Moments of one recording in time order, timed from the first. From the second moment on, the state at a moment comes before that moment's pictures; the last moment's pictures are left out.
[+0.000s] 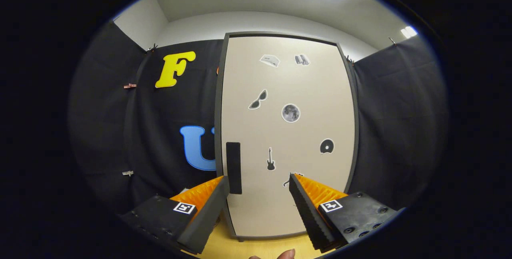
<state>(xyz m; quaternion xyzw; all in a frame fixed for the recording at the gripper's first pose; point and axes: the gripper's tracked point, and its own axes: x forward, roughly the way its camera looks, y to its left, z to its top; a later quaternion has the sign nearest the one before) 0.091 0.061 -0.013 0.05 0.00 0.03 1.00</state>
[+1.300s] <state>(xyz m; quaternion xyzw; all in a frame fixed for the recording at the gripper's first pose) 0.205 0.116 -0.050 0.05 0.05 0.03 1.00</state>
